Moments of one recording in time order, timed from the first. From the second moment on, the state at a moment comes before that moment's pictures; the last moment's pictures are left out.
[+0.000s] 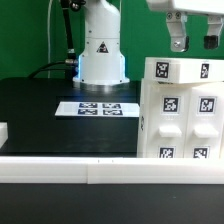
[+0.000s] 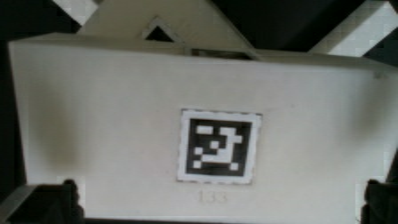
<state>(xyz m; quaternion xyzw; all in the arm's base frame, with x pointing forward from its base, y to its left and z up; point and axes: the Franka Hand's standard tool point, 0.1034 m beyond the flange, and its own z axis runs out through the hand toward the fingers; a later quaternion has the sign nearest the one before) 0.620 0.092 0.180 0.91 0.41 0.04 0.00</state>
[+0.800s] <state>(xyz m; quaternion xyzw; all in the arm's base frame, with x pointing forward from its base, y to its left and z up) 0.620 0.087 0.175 0.69 0.73 0.01 0.04</state>
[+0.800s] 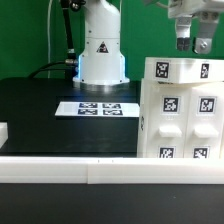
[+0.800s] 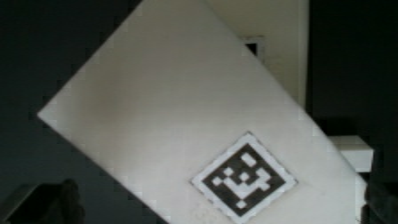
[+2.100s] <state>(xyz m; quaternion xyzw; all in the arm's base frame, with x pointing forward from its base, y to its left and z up) 0.617 0.077 0.156 0.55 0.84 -0.02 0.05</state>
